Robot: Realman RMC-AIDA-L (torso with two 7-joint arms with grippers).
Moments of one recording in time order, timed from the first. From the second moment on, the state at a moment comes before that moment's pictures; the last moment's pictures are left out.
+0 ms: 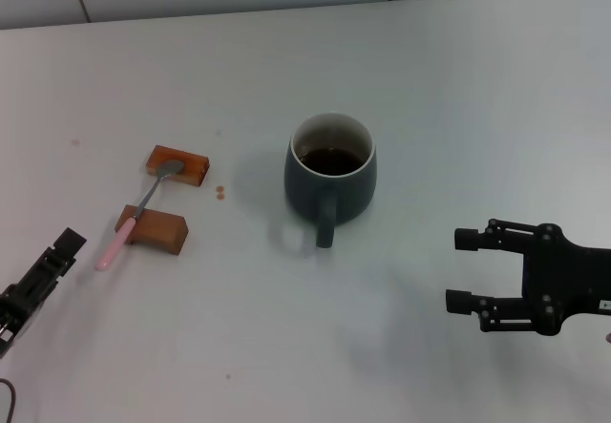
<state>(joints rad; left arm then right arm) -0.10 -2.06 0.88 0.07 1.15 1.55 -1.44 0.35 2.08 -0.60 -0.64 -2.08 -1.78 1.13</state>
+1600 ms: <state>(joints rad) -0.17 -2.07 0.89 -0.01 1.16 1.48 -1.47 0.34 2.08 -0.60 -0.64 -2.10 -1.78 1.13</state>
